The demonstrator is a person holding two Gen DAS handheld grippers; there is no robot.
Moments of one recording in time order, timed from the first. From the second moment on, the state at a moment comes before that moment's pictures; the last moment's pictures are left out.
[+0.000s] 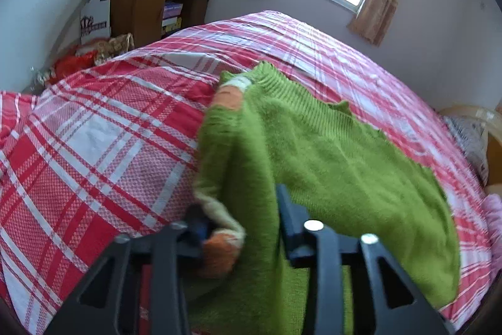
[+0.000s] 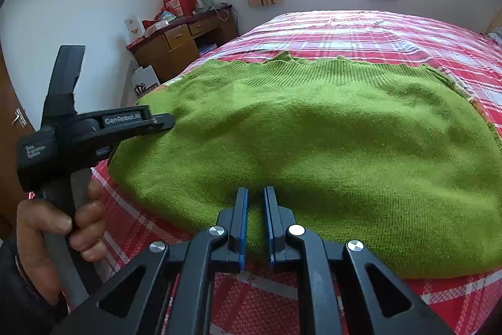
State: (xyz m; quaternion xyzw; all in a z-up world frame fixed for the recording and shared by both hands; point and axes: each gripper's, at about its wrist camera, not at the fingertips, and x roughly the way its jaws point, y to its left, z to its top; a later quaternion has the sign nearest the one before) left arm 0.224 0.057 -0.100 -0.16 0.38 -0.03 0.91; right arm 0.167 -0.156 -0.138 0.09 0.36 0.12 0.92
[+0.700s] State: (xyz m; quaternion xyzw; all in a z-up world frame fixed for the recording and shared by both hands) left arm 0.214 0.099 -0.118 -0.33 0.37 -0.06 0.87; right arm 0.172 -0.166 -0.141 0.11 0.36 0.14 0.92
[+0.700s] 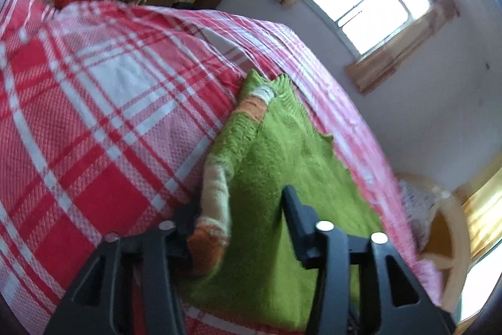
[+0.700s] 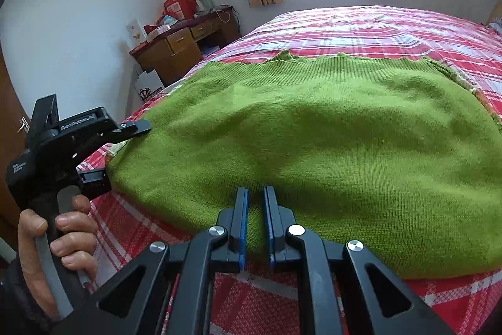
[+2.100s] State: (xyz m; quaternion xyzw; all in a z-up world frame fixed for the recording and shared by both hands) left arm 0.219 0.098 -0.125 -0.36 0.34 -0.03 0.87; right arm 0.192 -0.142 -0.128 0.11 0.36 0.15 0.91
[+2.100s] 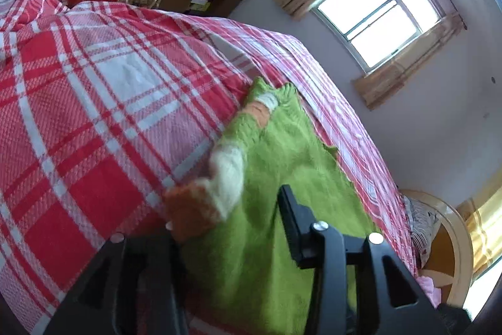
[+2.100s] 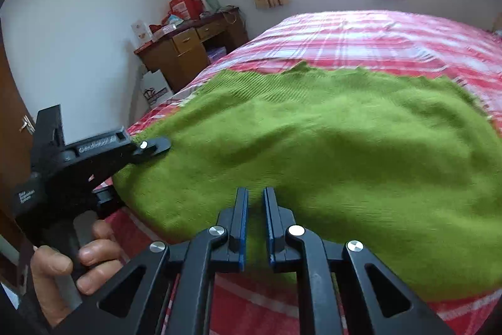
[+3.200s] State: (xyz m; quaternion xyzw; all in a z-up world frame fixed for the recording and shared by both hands) left arm 0.190 -0.090 -0.106 0.19 0.28 -0.12 0.93; right arm 0.234 -0.274 -0.120 0.34 0.36 0.16 0.85
